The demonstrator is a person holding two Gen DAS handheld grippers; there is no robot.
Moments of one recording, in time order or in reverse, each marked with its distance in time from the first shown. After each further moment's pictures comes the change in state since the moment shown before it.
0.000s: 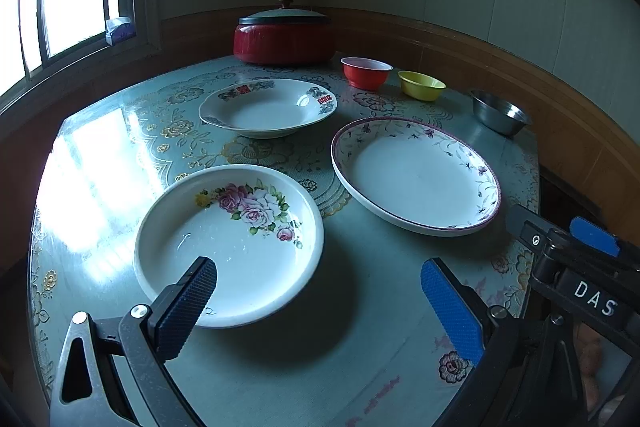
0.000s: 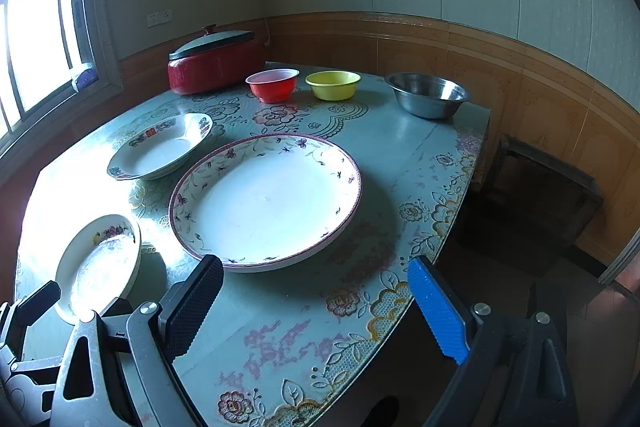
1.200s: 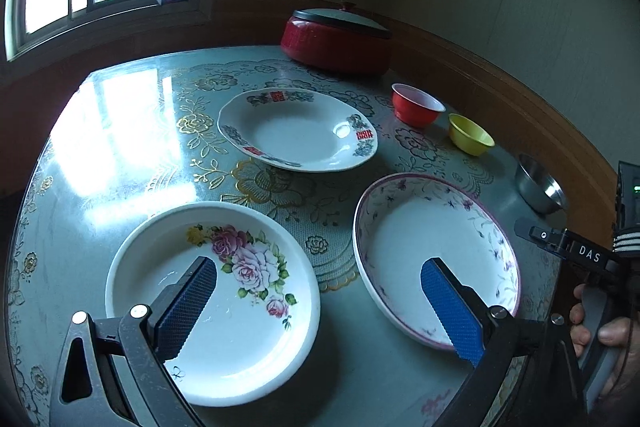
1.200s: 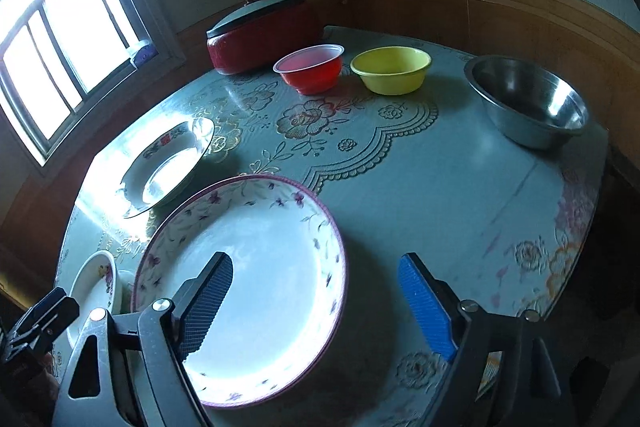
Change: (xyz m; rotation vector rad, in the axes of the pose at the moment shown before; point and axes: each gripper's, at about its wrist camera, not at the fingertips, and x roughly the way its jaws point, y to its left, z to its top) left arm 0.043 0.010 0.061 -0.275 0.004 0.089; right arm 0.140 -0.073 0.118 -0.099 0.198 0.388
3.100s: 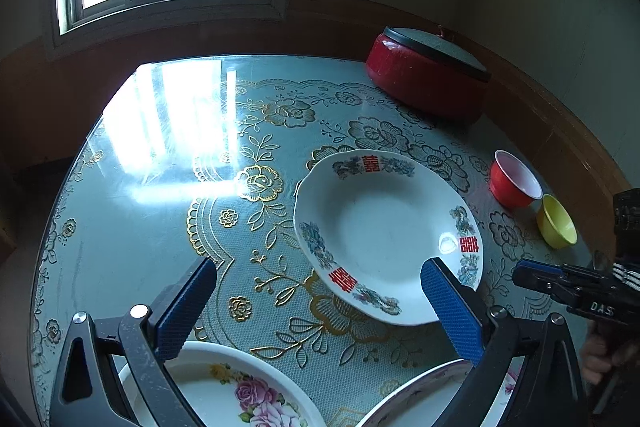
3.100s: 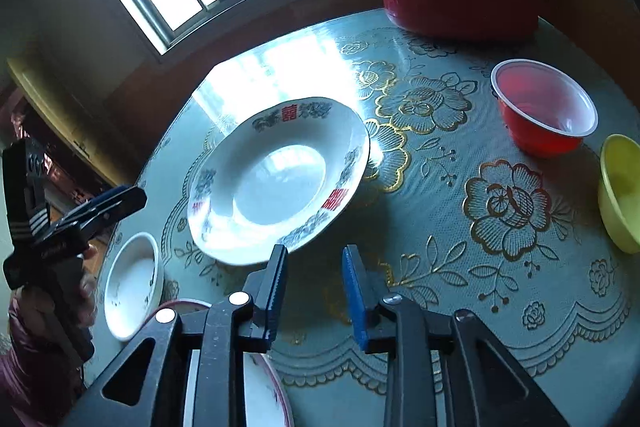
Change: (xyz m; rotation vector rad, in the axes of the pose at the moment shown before) left arm 0.073 0.060 0.108 -0.160 0.013 0.188; right arm 0.118 0.089 0.114 -0.385 0.268 0.463
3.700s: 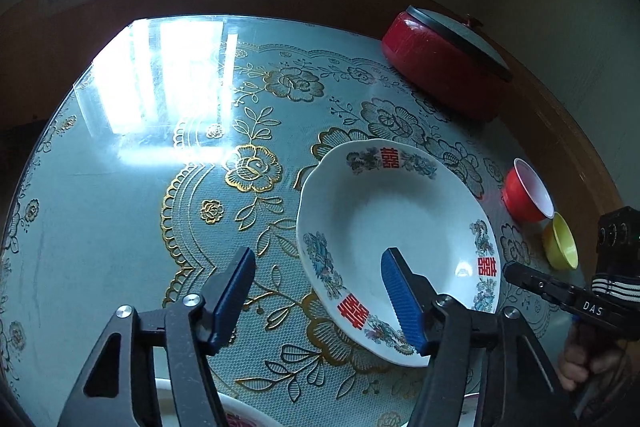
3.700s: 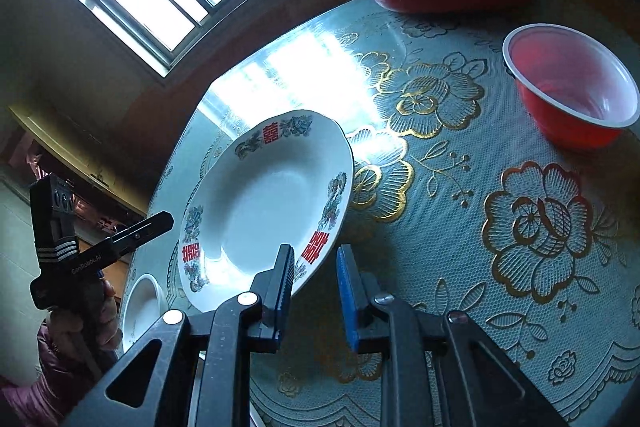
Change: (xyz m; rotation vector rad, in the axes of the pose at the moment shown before) left arm 0.051 0.015 0.015 -0.095 0.108 -0.042; right arm 0.036 -0.031 0.021 0.108 0.014 0.113
